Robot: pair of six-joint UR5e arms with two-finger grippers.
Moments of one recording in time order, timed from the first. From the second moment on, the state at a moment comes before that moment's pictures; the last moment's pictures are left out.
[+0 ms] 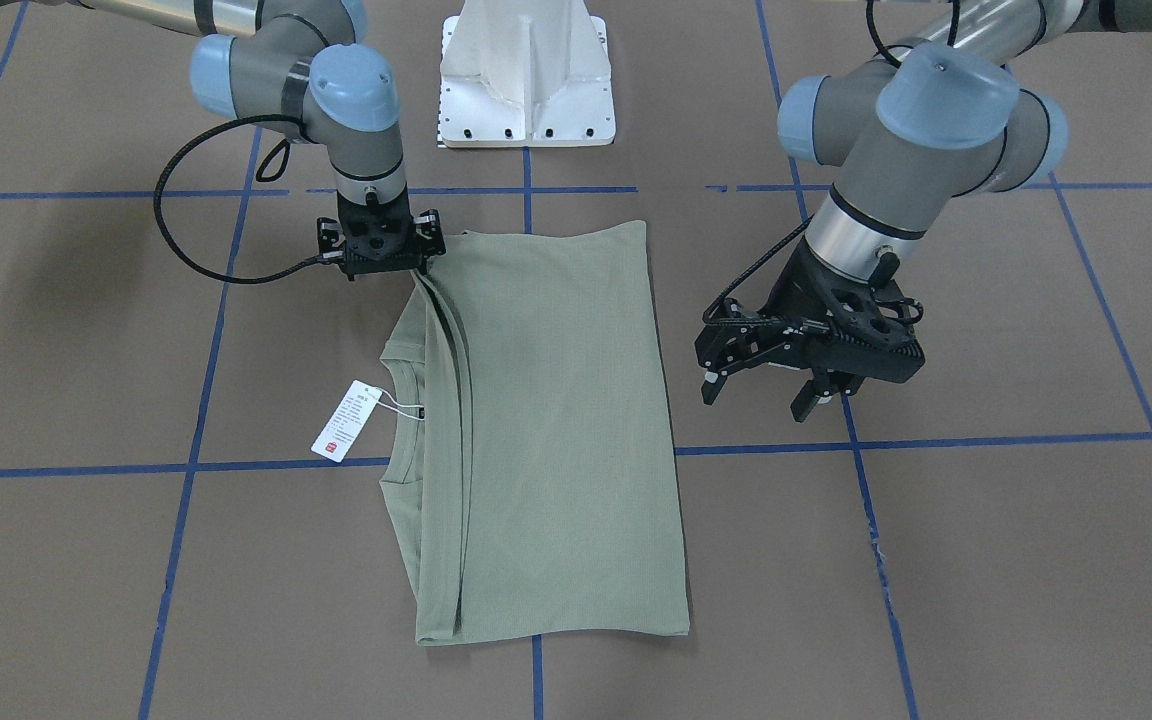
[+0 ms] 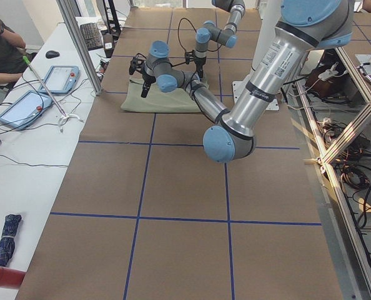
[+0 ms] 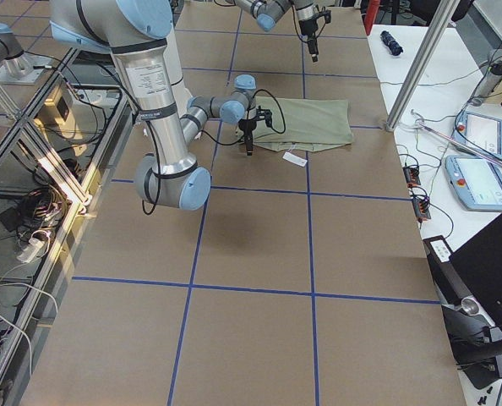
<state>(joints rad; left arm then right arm) -0.87 -2.15 -1.65 -1.99 -1.95 -1.01 0.40 -1.18 1.83 -1.57 1.76 1.12</state>
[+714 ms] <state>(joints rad) -0.87 -2.15 -1.65 -1.99 -1.95 -1.01 0.48 -1.18 1.88 -1.58 1.77 1.11</state>
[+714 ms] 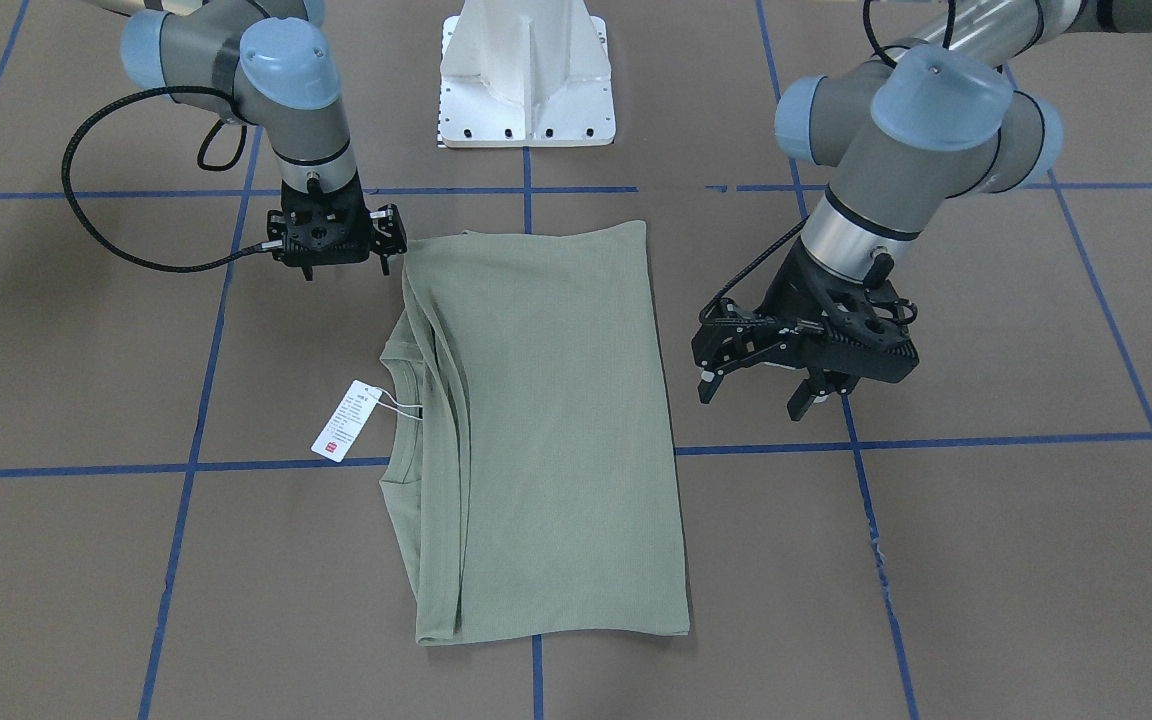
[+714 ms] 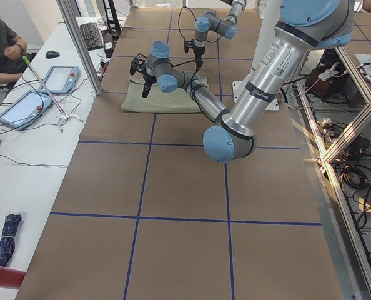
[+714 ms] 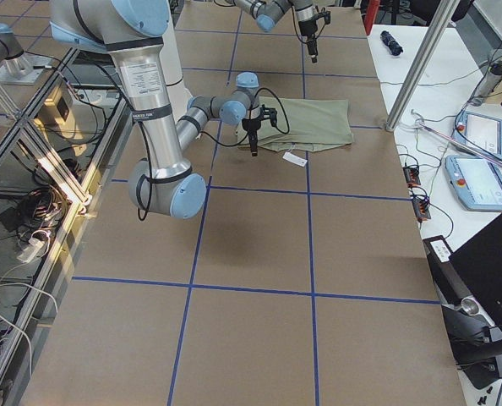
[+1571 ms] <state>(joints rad) -0.87 -2.14 -1.64 -2.00 -1.95 -1.00 0.56 -0.81 1.46 -1.57 1.76 1.06</state>
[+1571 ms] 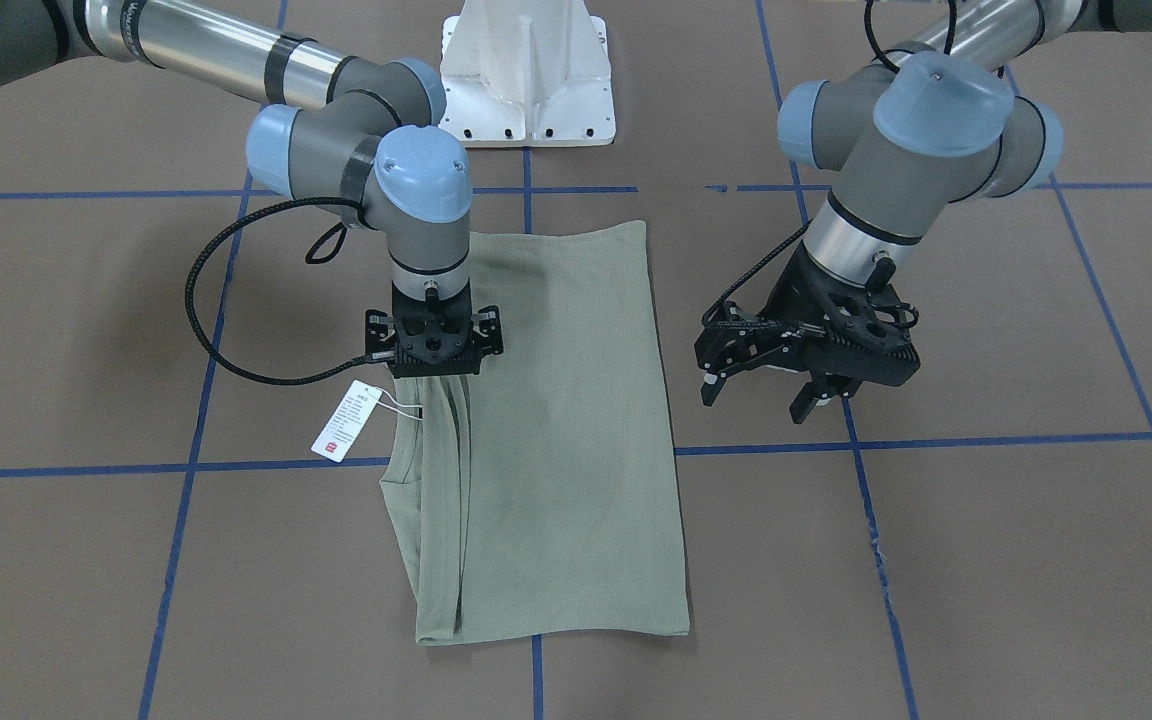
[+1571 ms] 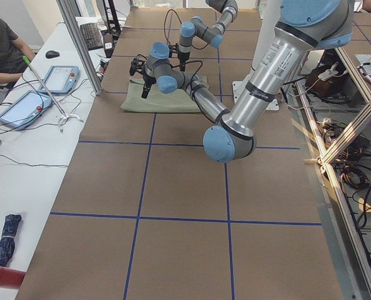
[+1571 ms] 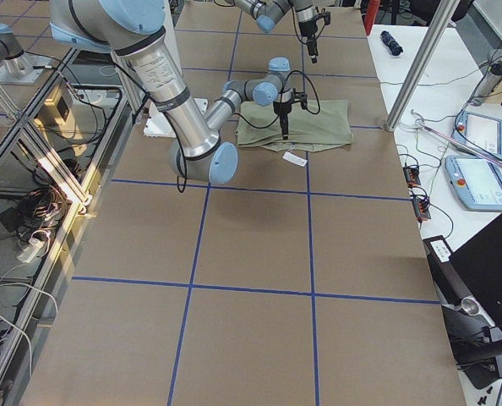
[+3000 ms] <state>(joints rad) -0.85 -2.15 -1.64 -2.00 -1.95 -1.01 0.59 -0.89 1.45 -1.57 1.81 1.04</state>
